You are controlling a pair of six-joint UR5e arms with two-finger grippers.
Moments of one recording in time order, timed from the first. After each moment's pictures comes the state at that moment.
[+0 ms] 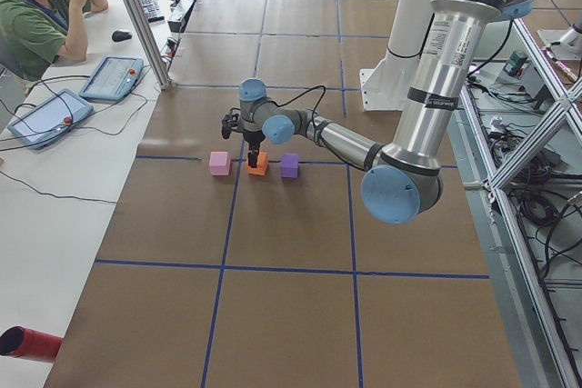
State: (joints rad) left arm -0.90 -1.85 -1.64 -1.87 -2.10 -0.86; right arm 1.48 -1.59 1.63 -1.57 2.36 0.05
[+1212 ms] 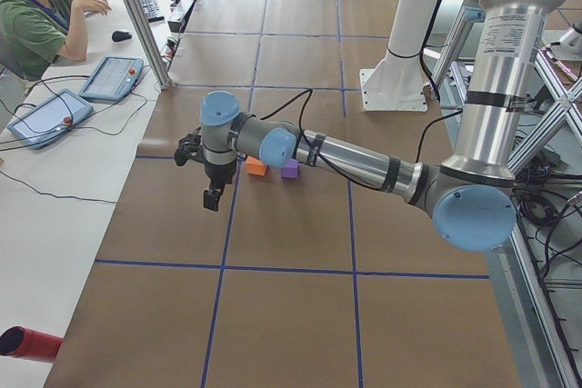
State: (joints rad) left arm -1.42 -1.68 -1.69 -1.66 -2.26 -0.09; right arm 1.48 -1.59 1.63 -1.57 2.36 0.05
